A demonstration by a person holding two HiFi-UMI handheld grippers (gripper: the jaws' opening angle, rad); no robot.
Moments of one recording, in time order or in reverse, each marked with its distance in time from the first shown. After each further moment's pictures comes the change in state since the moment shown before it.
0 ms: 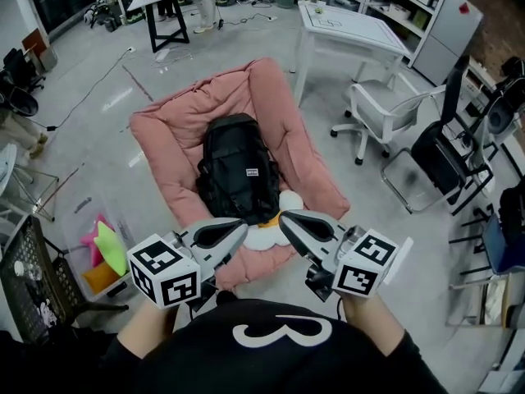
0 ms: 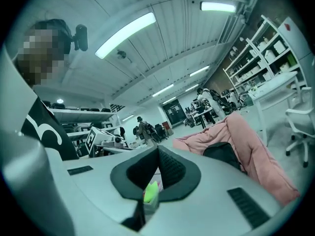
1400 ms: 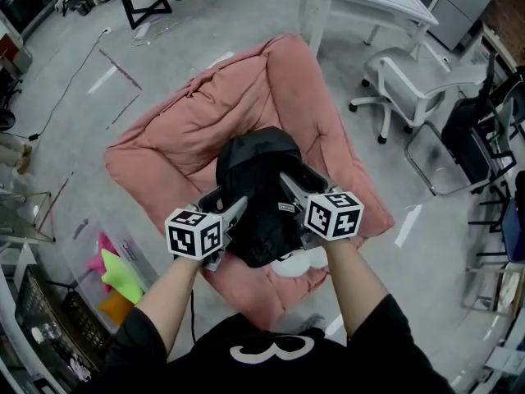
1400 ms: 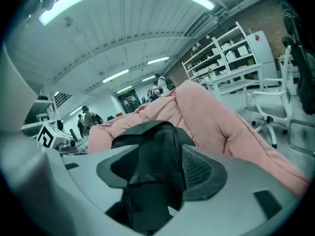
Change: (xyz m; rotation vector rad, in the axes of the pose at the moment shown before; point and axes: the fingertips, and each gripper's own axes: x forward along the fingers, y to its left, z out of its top) left arm 0.123 0.425 -0.082 -0.120 0.219 0.283; right arm 0.246 -0.366 -0.109 0.133 0.120 -0.544
